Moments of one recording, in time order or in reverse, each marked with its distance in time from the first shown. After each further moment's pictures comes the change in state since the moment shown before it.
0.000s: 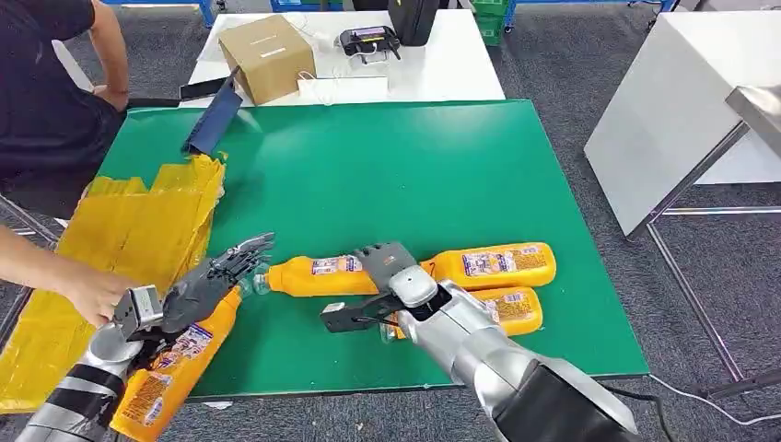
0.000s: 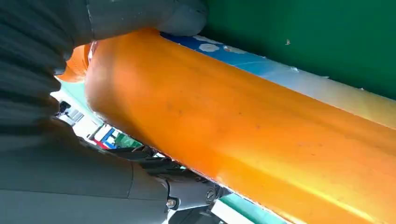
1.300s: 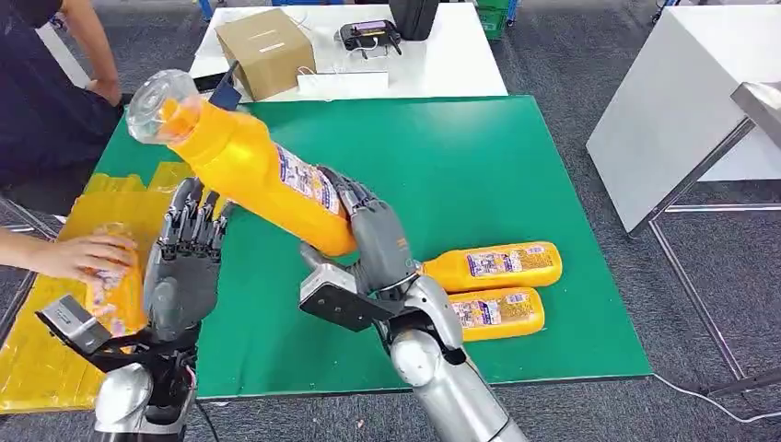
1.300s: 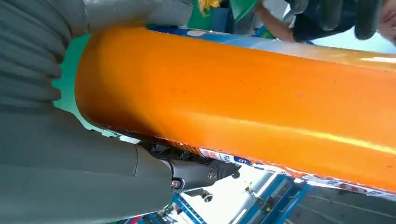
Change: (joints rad) left arm 0.273 -0.417 0.236 -0.531 0.163 0.250 0.289; right arm 0.486 0.029 -0.352 -1.094 -0.441 -0.277 -0.341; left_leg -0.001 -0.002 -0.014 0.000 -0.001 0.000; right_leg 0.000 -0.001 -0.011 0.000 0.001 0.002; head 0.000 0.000
